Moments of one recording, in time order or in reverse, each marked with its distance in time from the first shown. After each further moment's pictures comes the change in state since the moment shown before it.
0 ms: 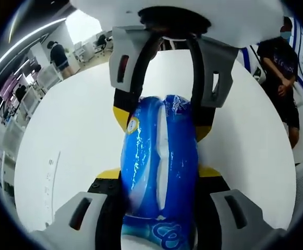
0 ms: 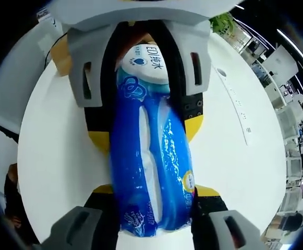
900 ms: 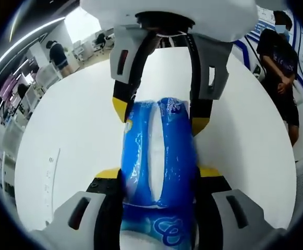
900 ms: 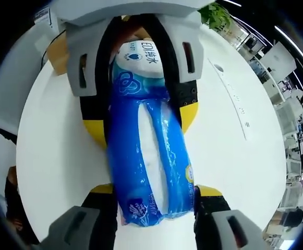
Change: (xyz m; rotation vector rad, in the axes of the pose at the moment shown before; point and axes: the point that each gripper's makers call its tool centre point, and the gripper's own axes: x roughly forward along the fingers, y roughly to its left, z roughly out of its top) left arm -0.002 0.002 -0.006 0.004 0.017 -0.004; right arm -0.002 -0.004 -0.008 0.026 0.017 -0.015
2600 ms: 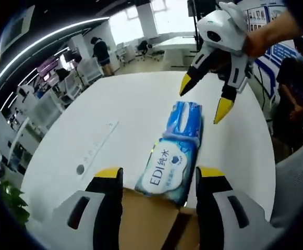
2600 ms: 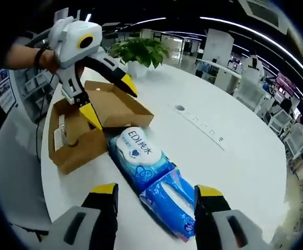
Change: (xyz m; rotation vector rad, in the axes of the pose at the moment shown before) left arm -0.206 0.014 -0.064 -0.258 -0.125 0.274; right arm -0.080 0.025 0.104 0.484 -0.360 -0.123
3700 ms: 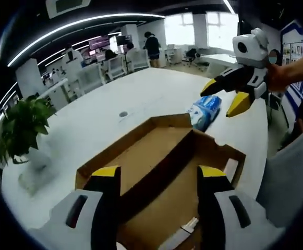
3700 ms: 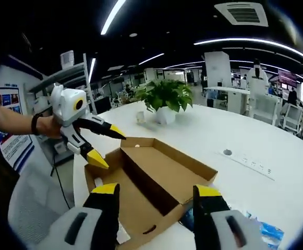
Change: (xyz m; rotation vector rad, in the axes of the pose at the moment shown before) left arm -0.153 0.017 -0.134 -0.316 -0.030 0.245; right arm 0.032 0.146 0.120 0.157 -0.337 0.173
